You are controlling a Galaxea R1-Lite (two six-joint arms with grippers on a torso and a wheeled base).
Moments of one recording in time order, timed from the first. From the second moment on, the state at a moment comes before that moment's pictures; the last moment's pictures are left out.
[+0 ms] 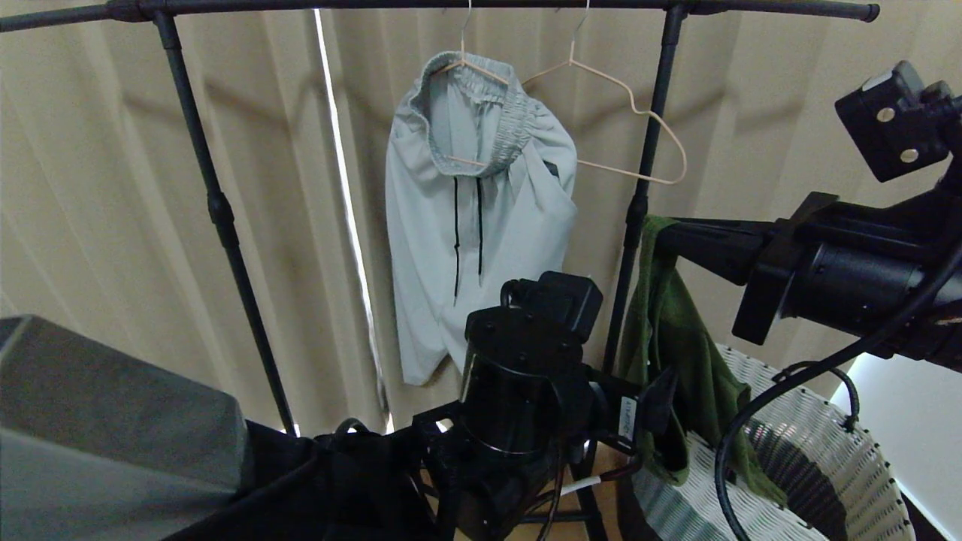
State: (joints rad) left arm -1.01 2.01 -1.01 -0.83 0.25 -0.21; right arm 0.63 1.37 -0.87 -0.43 0.07 -0.08
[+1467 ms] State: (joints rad) left arm -0.96 2.04 -0.79 -0.90 0.27 -0.16; right arm 0.63 1.34 -0.89 -0.43 0.07 -0.07
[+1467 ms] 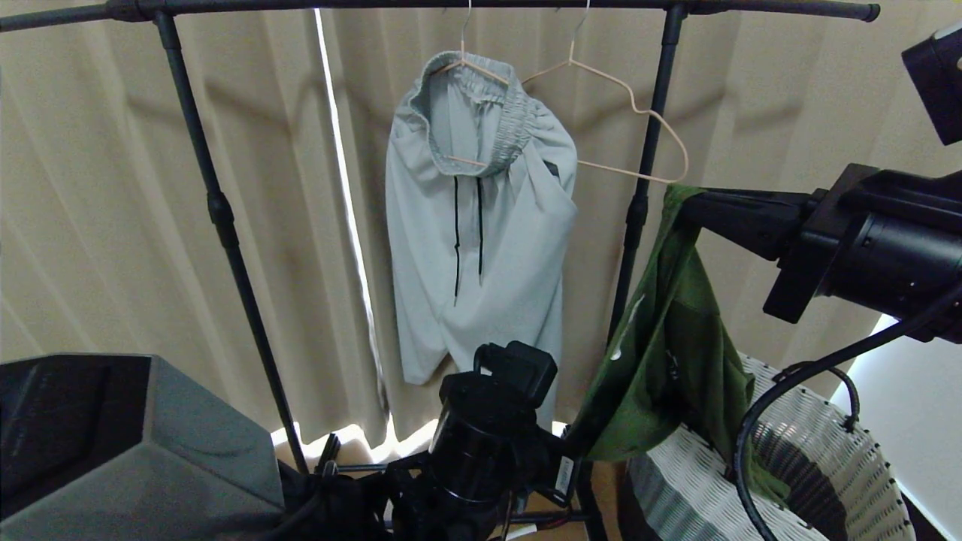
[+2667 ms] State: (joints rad) left arm -0.61 1.43 -0.95 -0.43 0.15 0.12; right arm 0.62 1.37 -0.94 -0.49 0.12 -0.02
